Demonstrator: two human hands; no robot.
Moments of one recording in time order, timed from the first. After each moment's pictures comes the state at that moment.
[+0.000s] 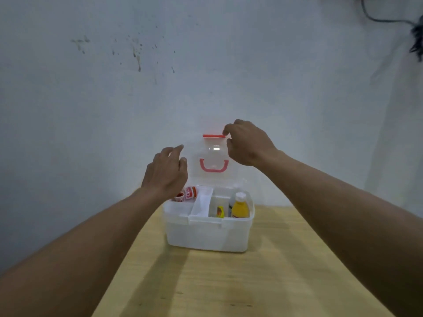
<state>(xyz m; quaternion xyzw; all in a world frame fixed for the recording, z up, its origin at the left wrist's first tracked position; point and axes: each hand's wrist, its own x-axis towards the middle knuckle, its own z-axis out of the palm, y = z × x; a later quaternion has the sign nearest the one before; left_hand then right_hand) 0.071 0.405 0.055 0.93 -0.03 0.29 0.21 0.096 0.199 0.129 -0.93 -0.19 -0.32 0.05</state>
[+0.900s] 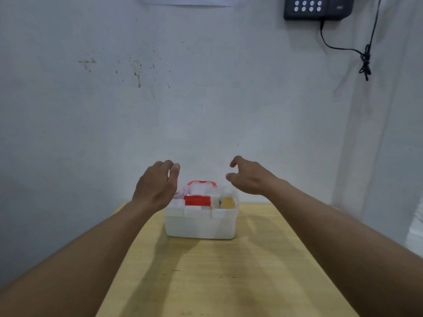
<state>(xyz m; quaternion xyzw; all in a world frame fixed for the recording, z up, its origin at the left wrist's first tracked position) 0.015 0.411 0.050 0.91 -0.06 0.31 0.26 0.014 0.163 0.094 -0.96 -0.11 -0.09 0.23</state>
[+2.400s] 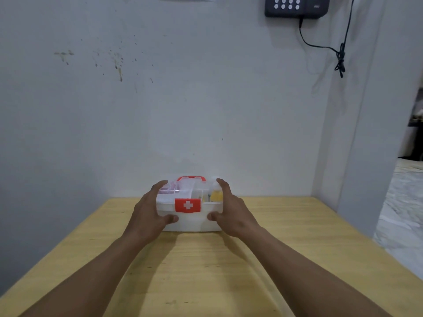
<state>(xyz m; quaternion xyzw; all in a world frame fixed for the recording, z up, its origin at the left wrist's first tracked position) 0.003 0.403 -0.037 0.87 -0.09 0.23 0.42 -0.014 0.169 -0.013 -0.92 -0.09 -0.11 0.38</state>
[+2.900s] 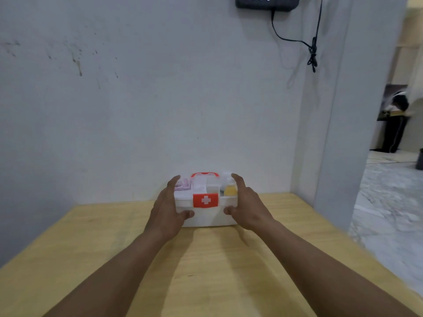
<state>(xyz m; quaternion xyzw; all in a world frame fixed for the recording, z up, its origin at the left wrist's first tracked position) 0.025 0.298 -0.034 0.87 -0.13 0.22 0.42 -0.002 0.079 -0.008 -0.93 -0.02 -0.15 0.34</state>
